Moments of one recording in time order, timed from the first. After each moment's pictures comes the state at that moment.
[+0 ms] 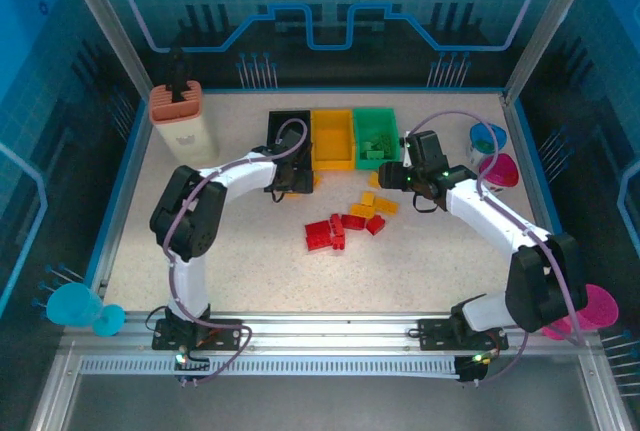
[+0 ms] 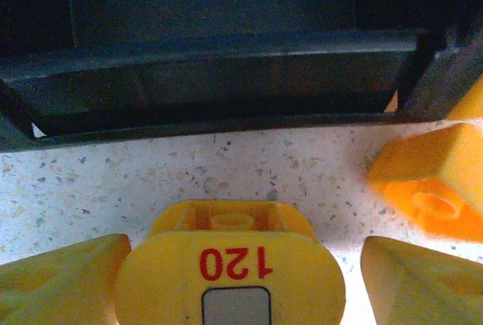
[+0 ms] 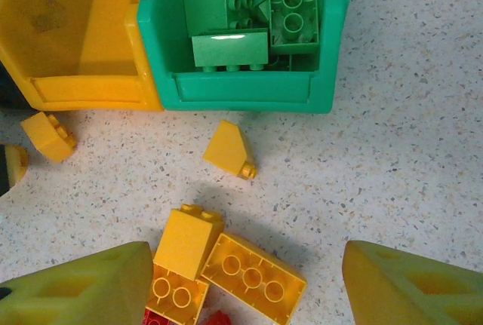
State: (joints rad) left arm -0.46 1.96 1.31 -0.54 -0.15 -0.47; right arm 0.34 1.40 0.98 -0.44 0.02 0.34
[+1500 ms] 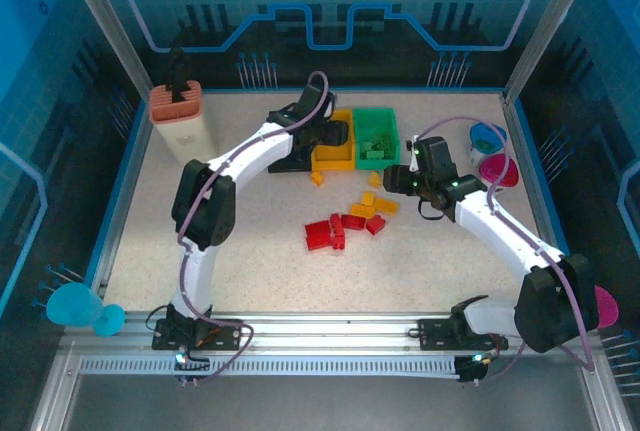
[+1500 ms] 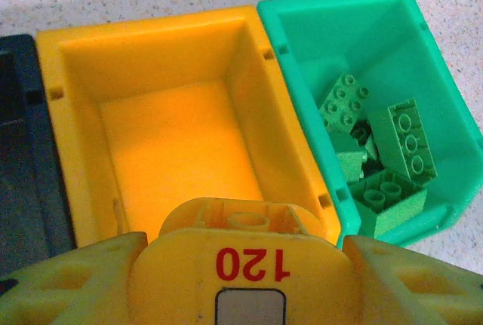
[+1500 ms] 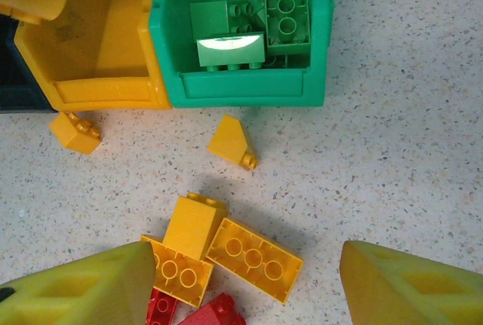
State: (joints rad) left arm -0.49 2.13 1.84 -0.51 -0.01 -0.37; right arm 0.34 1.29 0.91 -0.44 0.01 0.36
